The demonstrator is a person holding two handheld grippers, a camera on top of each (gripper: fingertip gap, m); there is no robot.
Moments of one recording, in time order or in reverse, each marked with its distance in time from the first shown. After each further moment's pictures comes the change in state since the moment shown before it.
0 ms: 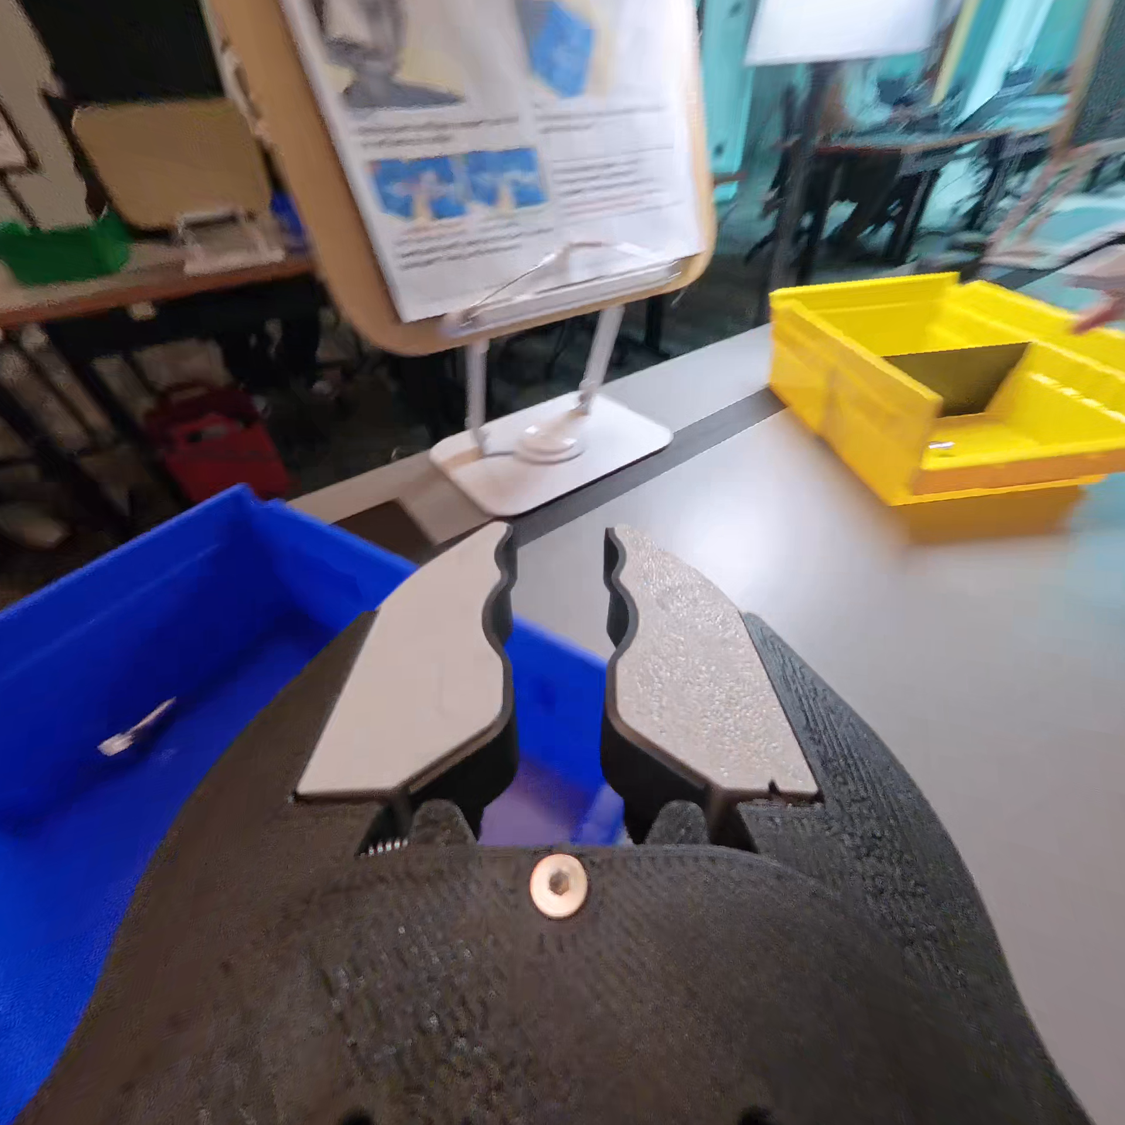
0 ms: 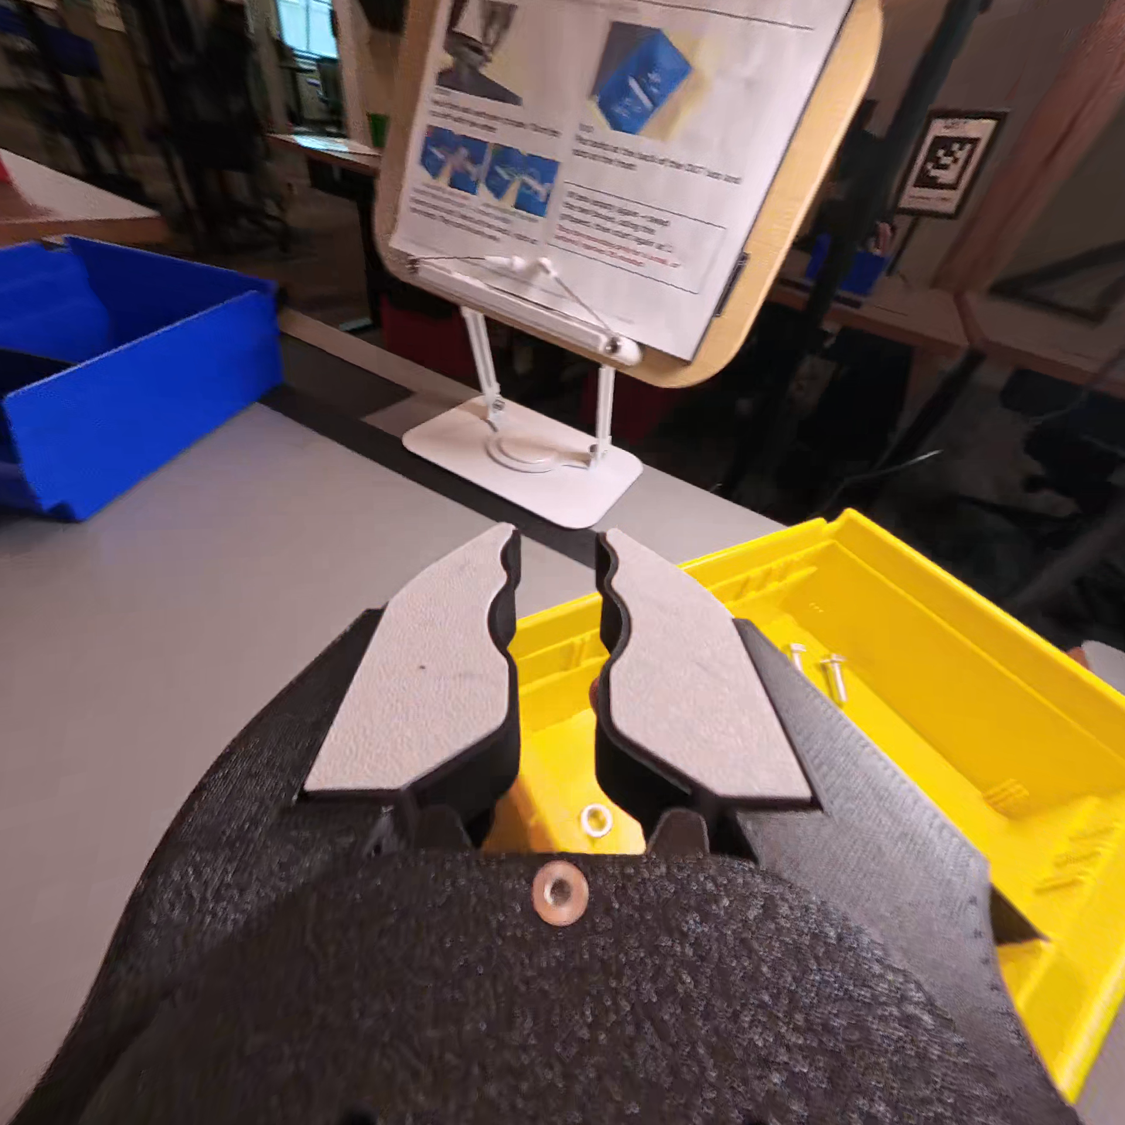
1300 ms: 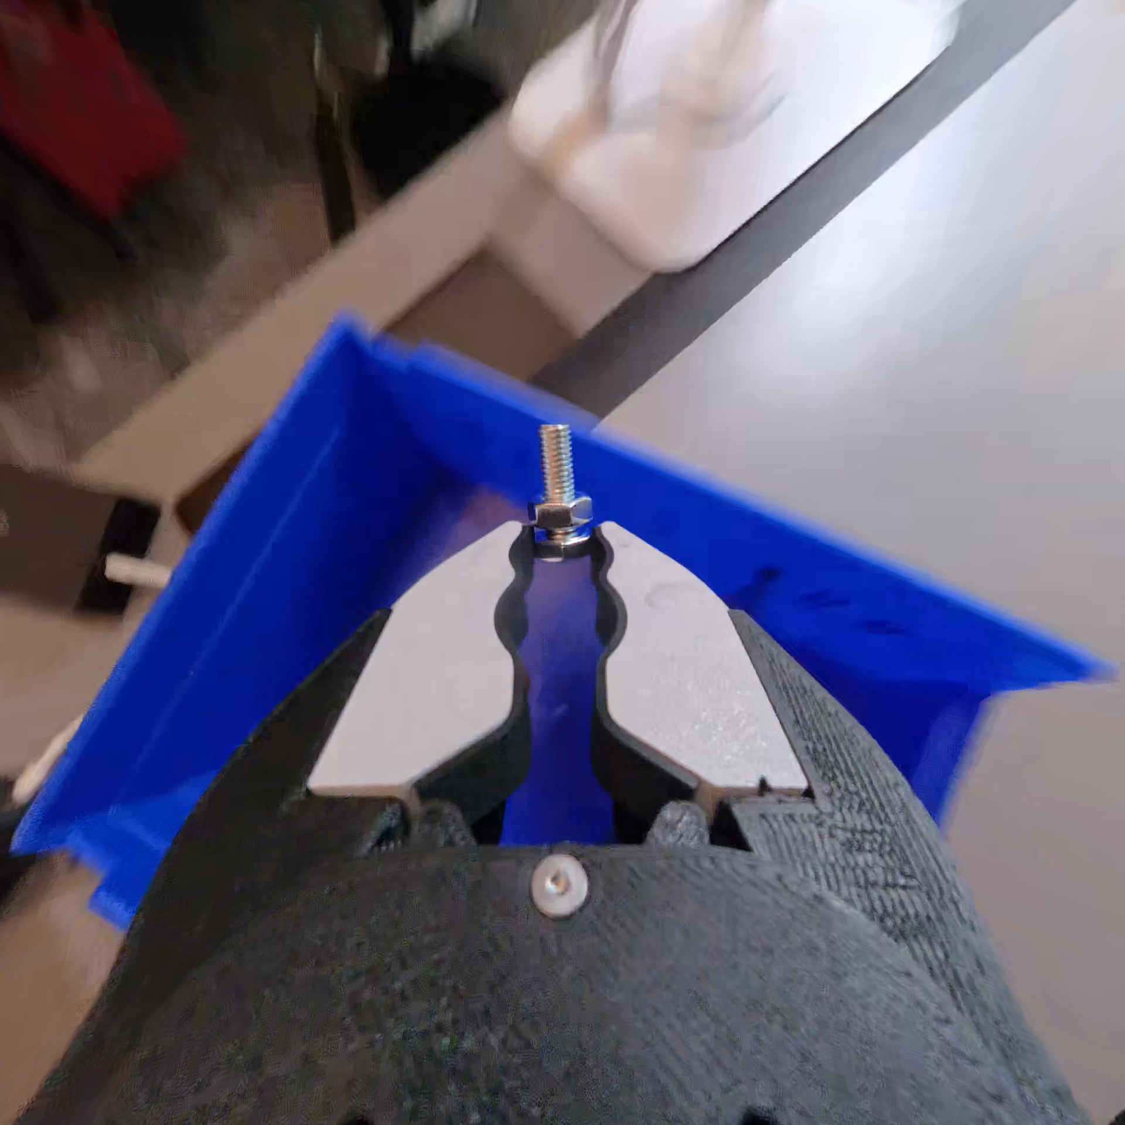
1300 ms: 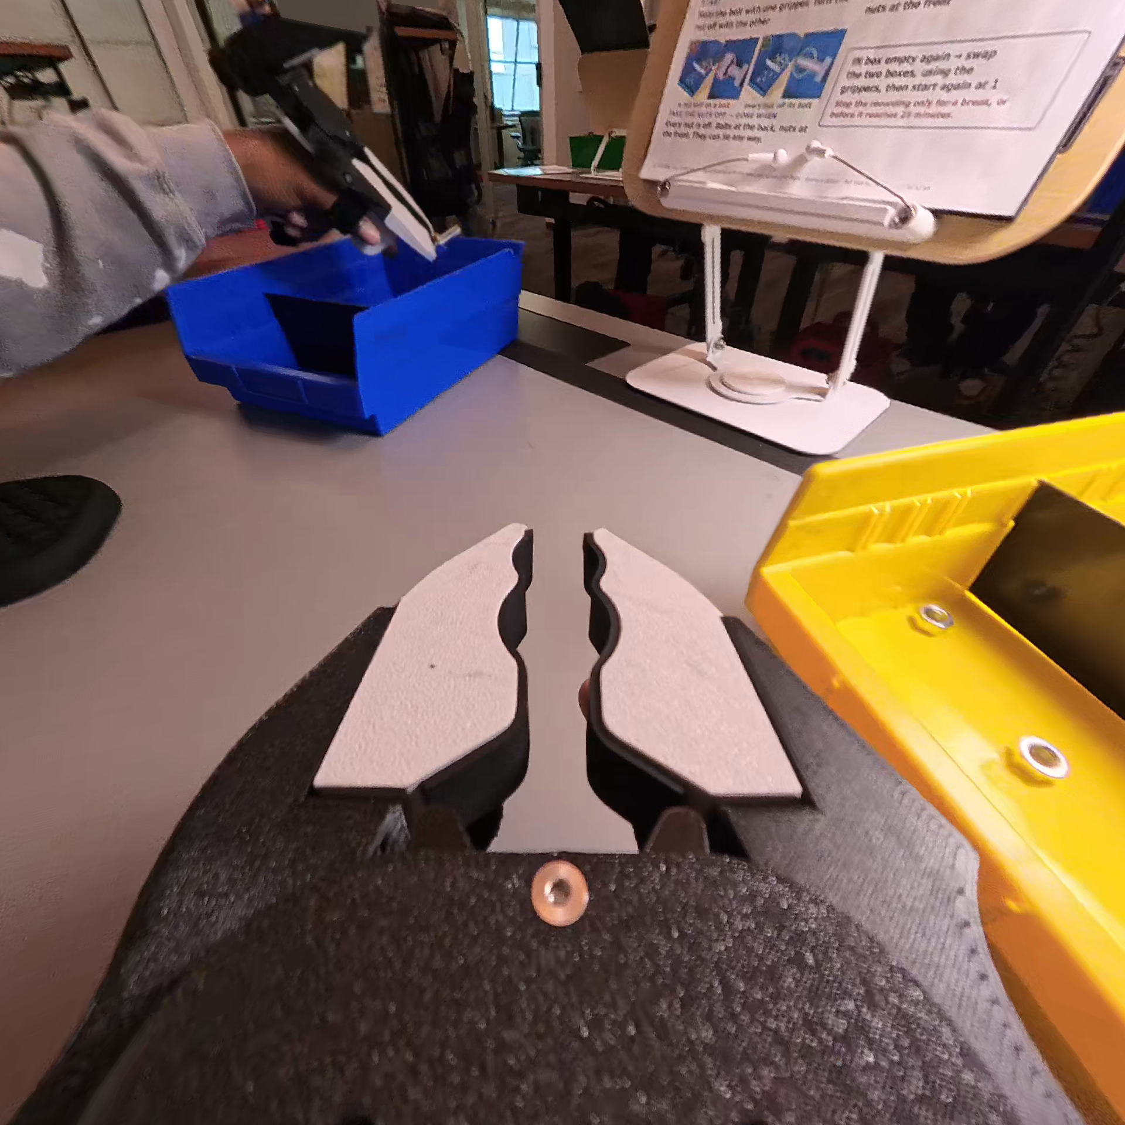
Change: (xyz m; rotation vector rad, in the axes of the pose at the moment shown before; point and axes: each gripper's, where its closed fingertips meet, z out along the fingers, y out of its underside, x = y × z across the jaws) left arm -0.125 0.055 0.055 -0.622 0.066 0.075; right arm -0.109 0.061 -0.053 0.026 -0.299 0.120
